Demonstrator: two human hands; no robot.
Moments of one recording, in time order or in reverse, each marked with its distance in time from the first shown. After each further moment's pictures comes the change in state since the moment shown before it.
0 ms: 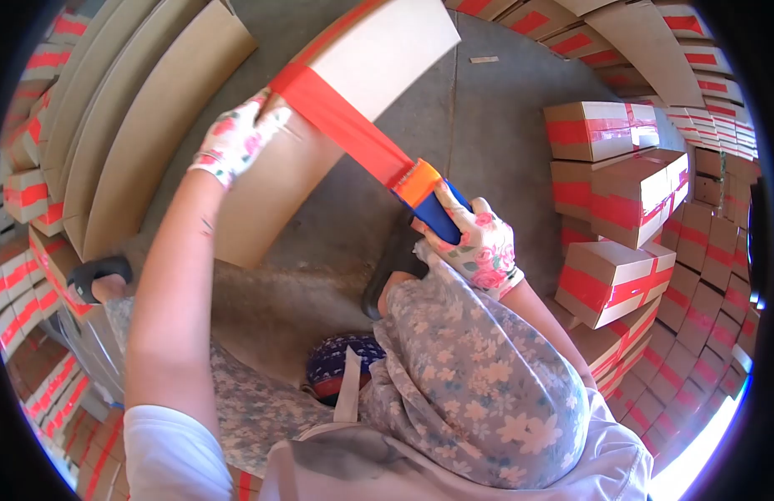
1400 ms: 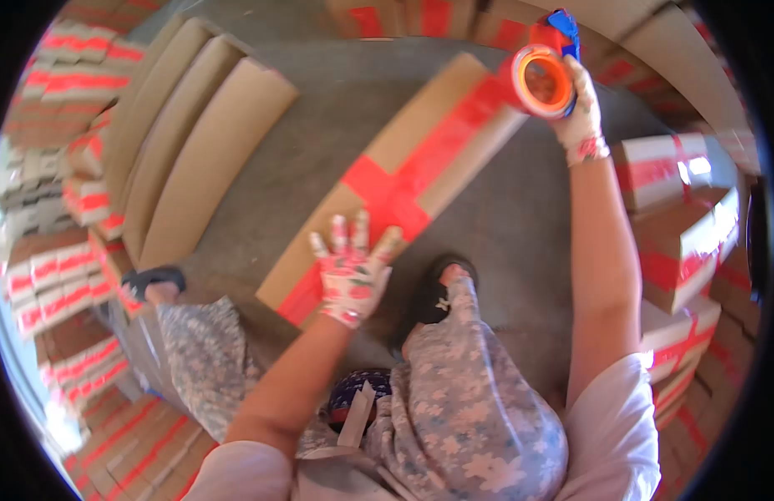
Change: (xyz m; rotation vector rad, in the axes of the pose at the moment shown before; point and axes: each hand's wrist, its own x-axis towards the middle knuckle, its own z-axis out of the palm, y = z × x) left_hand -0.096 0.053 0.151 0.586 0.144 0.179; right_hand 0.254 0.150 -0.055 1.856 0.326 0.033
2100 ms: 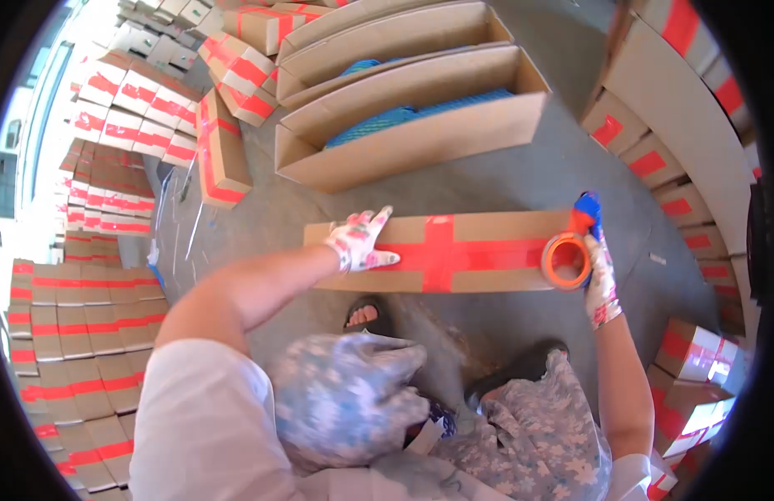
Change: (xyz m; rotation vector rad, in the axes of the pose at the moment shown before) left_hand -0.085 -0.264 -0.064 -0.324 -0.491 -0.523; right_hand -0.132 0.131 0.154 -0.485 -0.370 0.360
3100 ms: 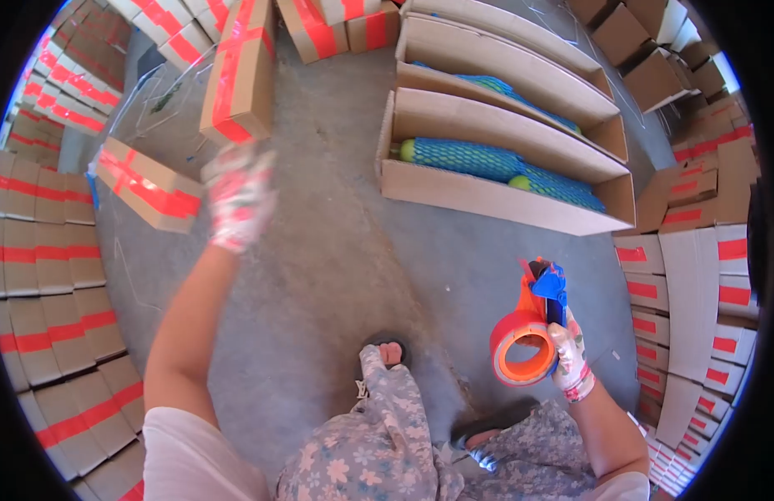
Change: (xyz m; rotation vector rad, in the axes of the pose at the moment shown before) left_hand -0.050 -0.298 0.040 0.104 0.976 -0.412; right_hand -0.043 -0.047 0.239 -0.309 -0.505 0.225
